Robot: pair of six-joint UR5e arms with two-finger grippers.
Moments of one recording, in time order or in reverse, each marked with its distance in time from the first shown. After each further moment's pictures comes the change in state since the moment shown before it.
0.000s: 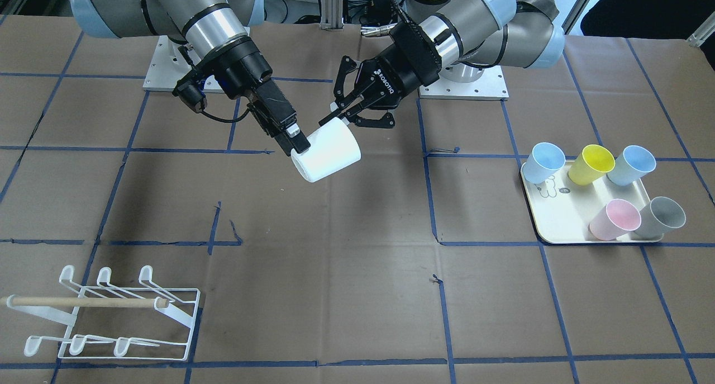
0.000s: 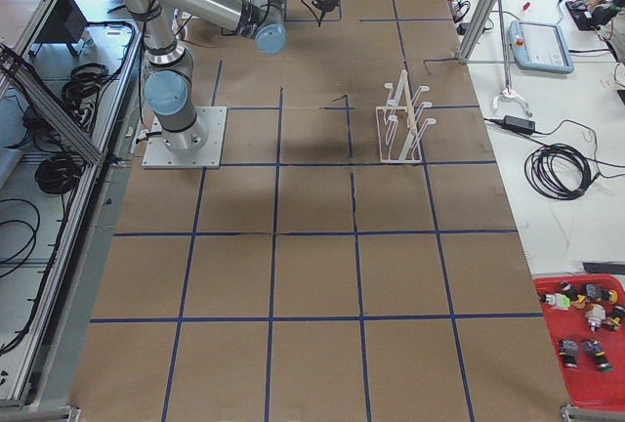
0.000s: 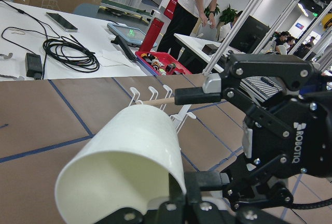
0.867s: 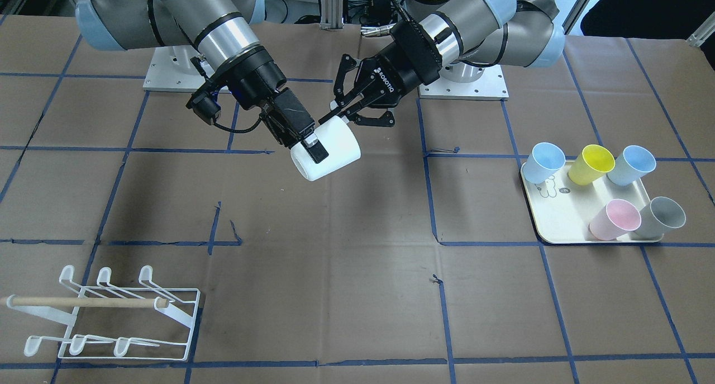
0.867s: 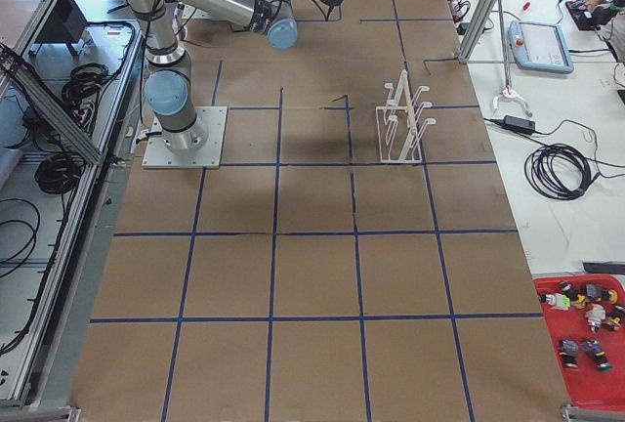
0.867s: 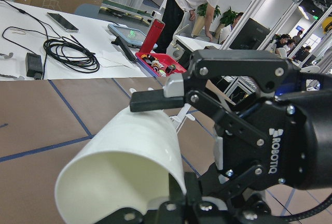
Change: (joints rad) left arm -0.001 0.005 0.000 0.000 -0.001 -0.017; right arm 0.032 0.069 -0.081 0.000 -0.001 0.003
